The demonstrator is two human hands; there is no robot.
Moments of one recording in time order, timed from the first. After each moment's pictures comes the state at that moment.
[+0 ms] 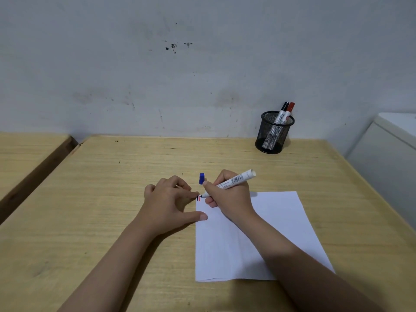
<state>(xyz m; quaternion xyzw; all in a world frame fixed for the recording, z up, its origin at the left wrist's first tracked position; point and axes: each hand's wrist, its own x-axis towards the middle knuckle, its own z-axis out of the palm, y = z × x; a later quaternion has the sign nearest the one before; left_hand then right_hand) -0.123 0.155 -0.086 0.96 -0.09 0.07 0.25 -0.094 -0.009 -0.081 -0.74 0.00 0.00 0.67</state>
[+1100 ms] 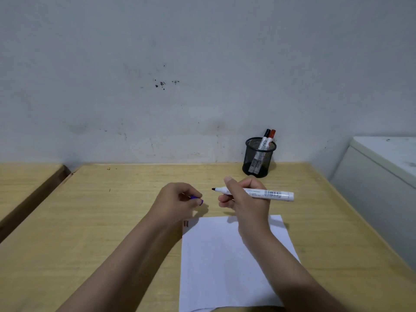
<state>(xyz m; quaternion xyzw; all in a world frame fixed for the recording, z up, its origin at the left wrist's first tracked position) -0.079 0.117 -0.047 0.86 -0.04 0.04 0.50 -0.106 -0.047 -0.022 -0.55 0.03 -0.12 0.83</state>
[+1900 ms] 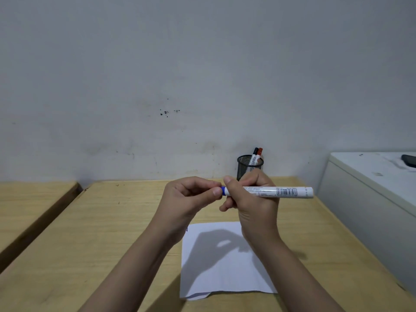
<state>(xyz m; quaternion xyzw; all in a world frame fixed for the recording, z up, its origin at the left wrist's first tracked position) -0.174 0.072 0.041 0.60 -0.13 0.04 0.79 -0.174 -0.061 0.039 -0.53 -0.15 -0.21 0.81</state>
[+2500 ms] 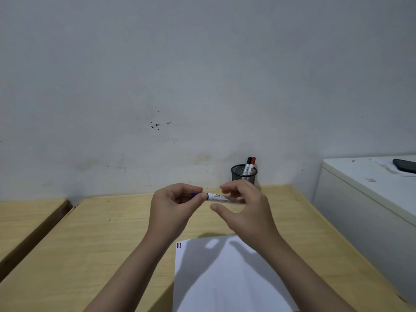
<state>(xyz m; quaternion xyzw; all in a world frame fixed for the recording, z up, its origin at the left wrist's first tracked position) -0.143 0.067 0.037 0.71 -0.05 0.21 0.67 -0.137 -0.089 0.021 -0.78 -0.19 -0.28 0.53</state>
